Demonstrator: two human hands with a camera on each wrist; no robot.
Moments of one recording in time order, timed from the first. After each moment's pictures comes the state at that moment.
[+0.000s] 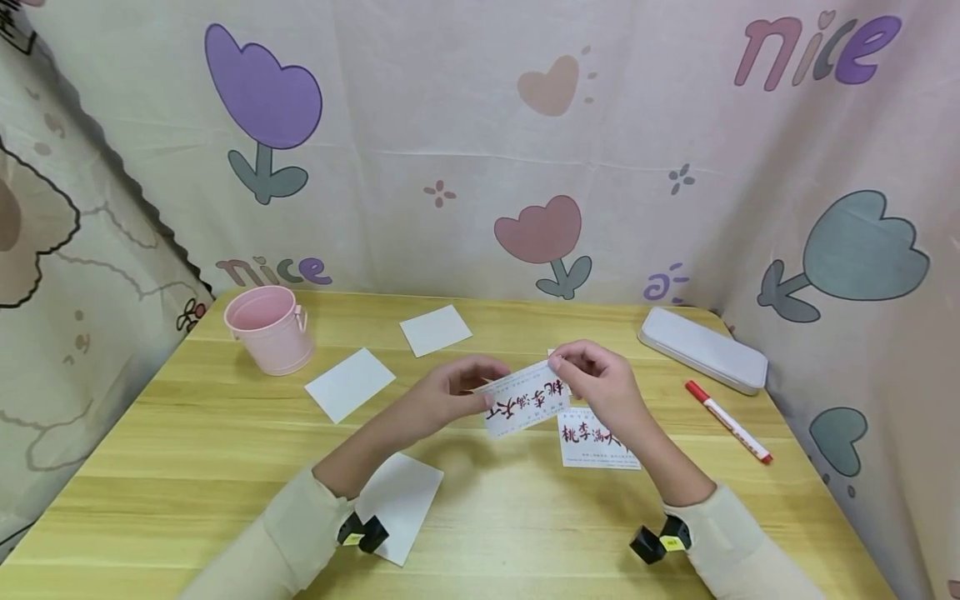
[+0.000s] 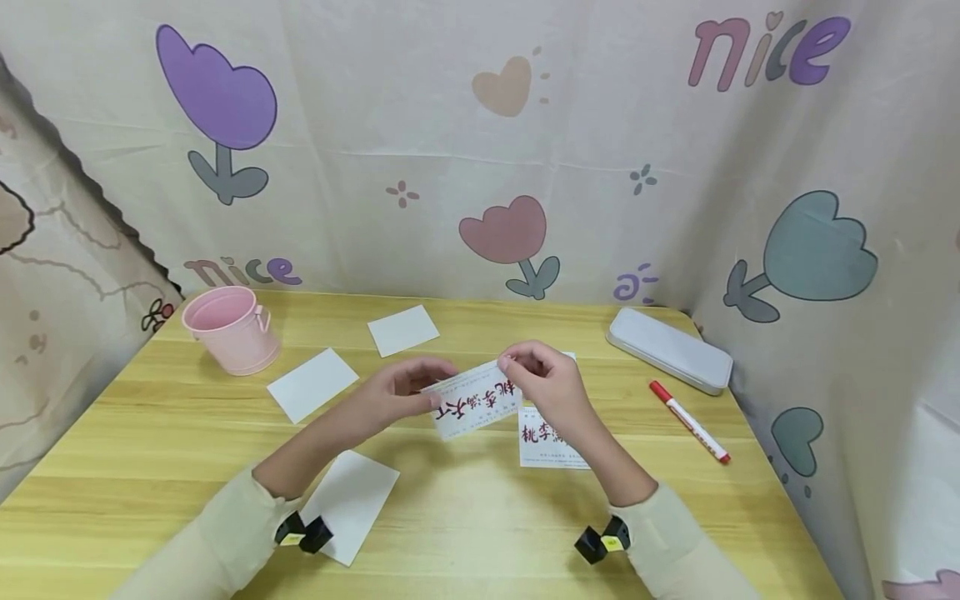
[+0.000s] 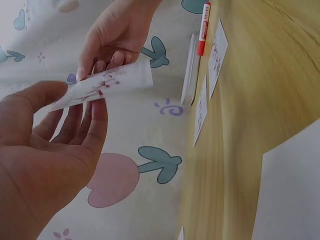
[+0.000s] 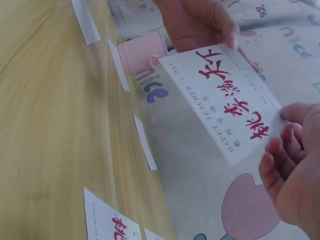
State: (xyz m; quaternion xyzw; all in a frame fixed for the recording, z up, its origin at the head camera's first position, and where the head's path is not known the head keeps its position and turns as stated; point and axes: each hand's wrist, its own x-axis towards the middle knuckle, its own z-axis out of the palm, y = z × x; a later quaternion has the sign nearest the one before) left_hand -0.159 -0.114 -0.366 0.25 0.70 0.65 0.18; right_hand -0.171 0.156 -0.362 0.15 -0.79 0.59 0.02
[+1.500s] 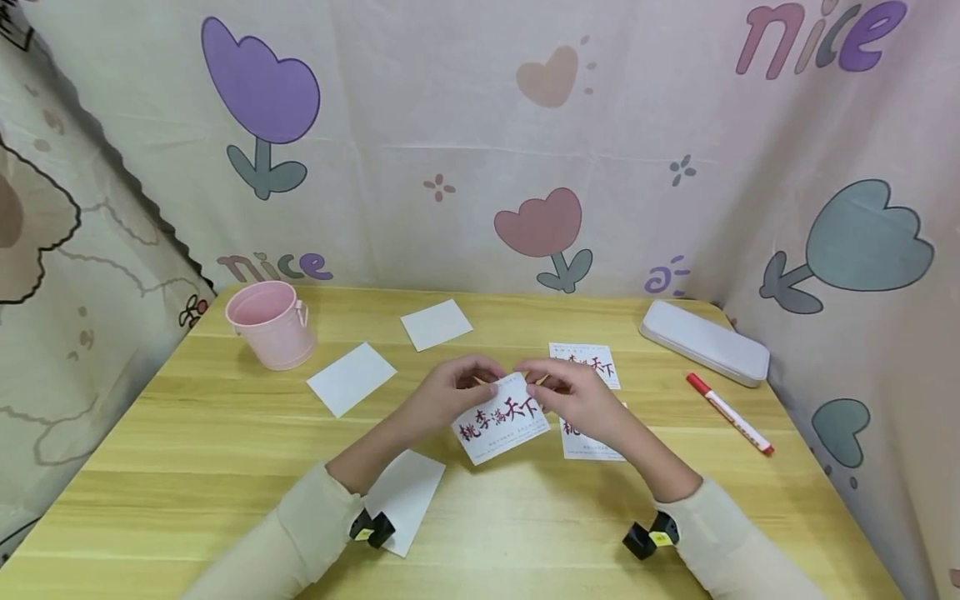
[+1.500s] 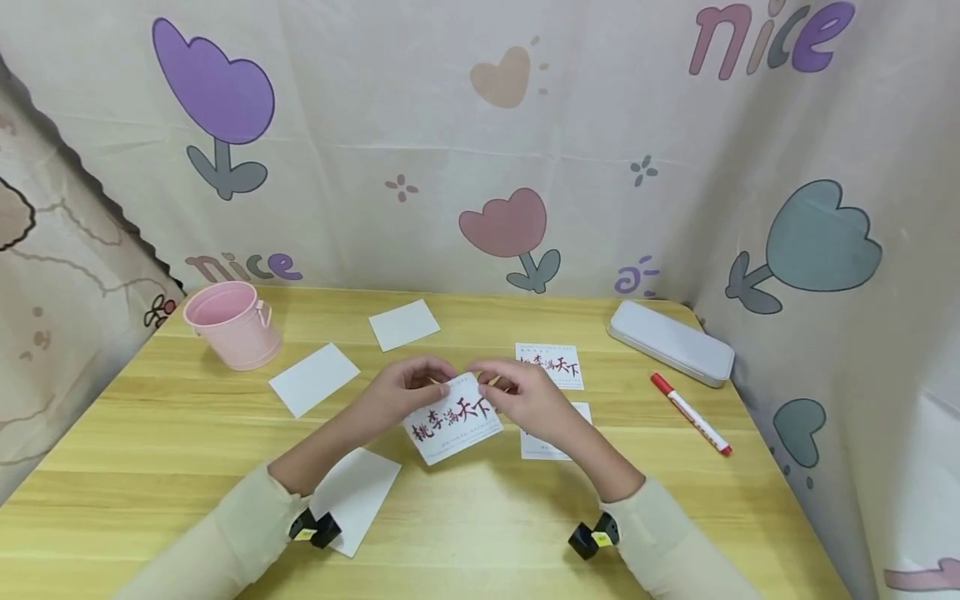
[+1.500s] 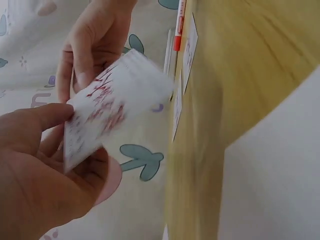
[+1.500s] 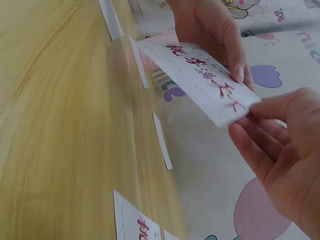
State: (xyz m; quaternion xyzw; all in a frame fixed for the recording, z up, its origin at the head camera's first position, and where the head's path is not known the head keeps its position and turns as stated) left_hand -0.165 -0.105 -0.385 0.19 0.78 0.59 0.12; right_hand -0.173 0.143 -0.380 0.30 -0.82 0.49 -0.03
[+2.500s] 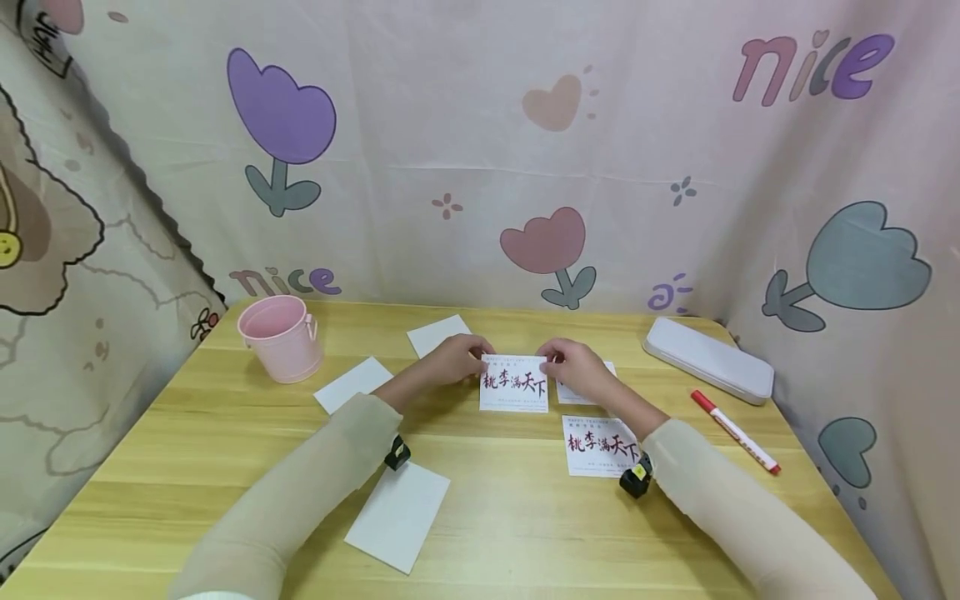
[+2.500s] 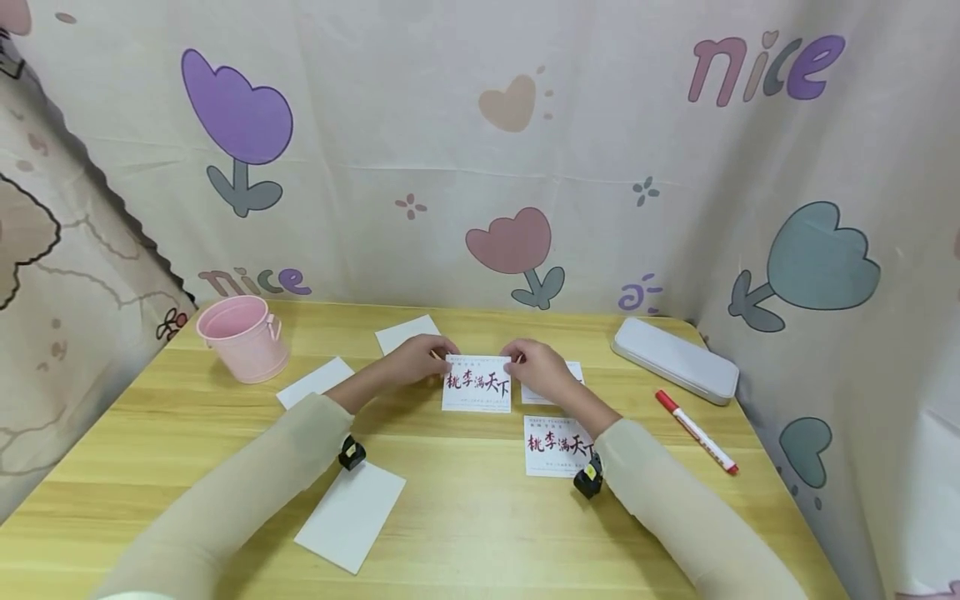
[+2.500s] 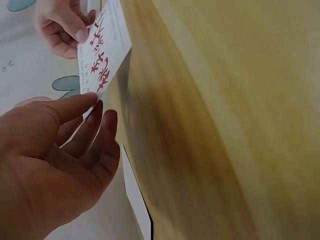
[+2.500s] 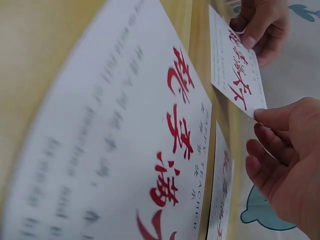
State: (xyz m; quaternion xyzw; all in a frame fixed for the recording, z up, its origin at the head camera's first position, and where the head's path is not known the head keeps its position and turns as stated) left_hand -0.277 -0.116 -0.422 0.16 0.88 0.42 0.14; right_hand -0.267 0.148 -0.422 0.18 -0.91 0.36 -0.06
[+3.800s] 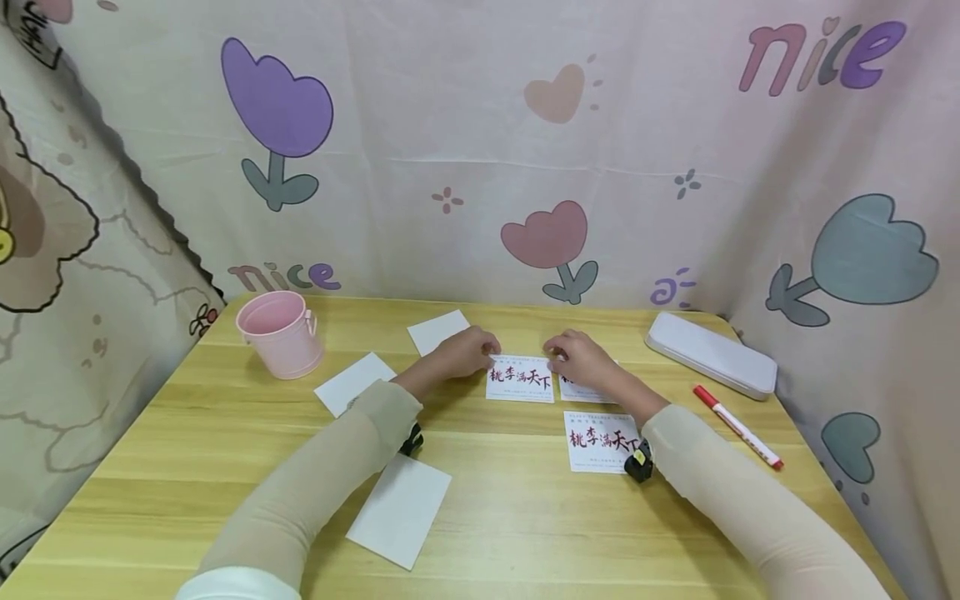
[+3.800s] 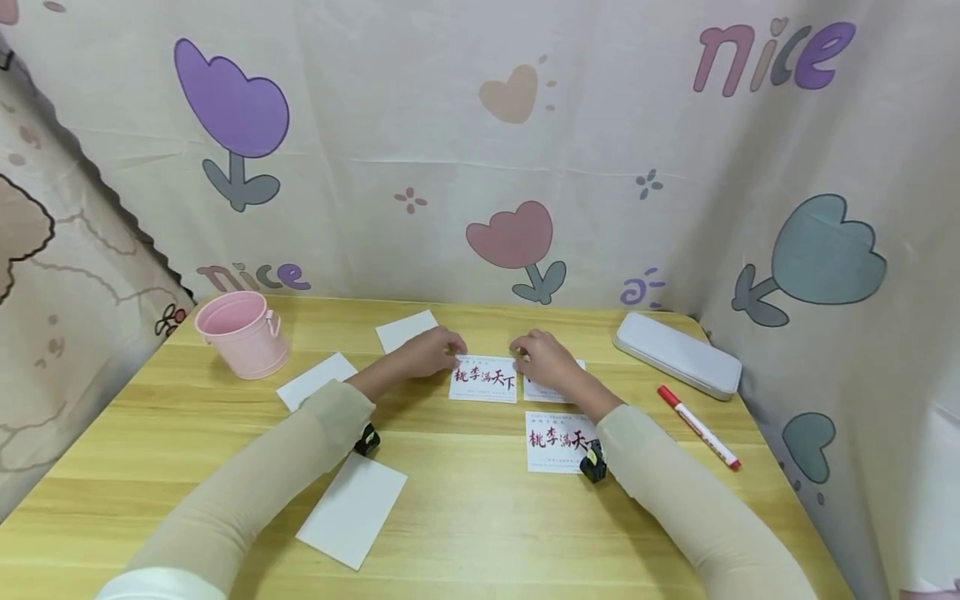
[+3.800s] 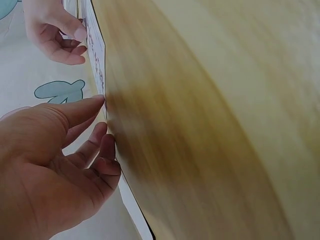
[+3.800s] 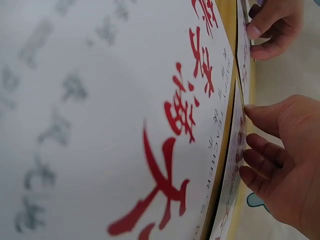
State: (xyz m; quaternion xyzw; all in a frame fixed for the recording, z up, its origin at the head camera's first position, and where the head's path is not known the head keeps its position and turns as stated) left_hand -0.294 -0.102 -0.427 0.22 0.93 0.26 0.11; right_hand -0.291 0.157 -0.433 0.22 -0.95 0.23 -0.05
